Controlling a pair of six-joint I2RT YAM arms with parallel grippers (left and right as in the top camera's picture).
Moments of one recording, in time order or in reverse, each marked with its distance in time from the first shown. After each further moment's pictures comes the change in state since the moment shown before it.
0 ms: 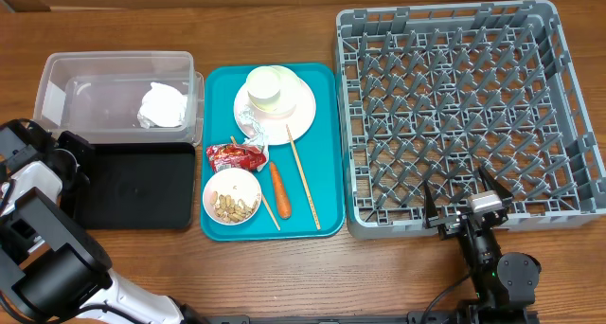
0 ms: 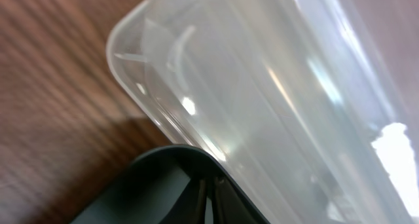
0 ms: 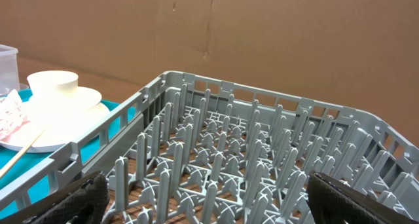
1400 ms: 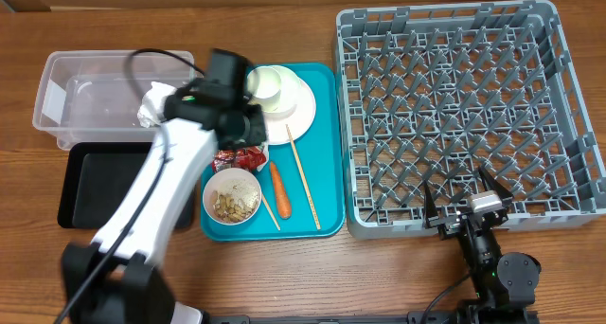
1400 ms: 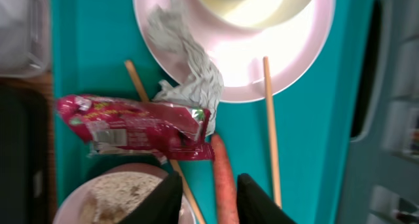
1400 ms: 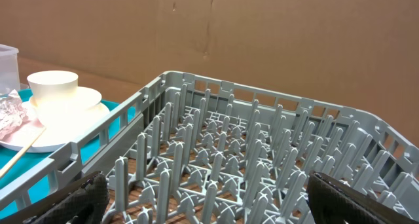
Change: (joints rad) left arm -1.011 -0.238 0.238 -0.726 -0.306 -0.096; right arm 0.000 0.000 0.000 0.000 0.000 0.001
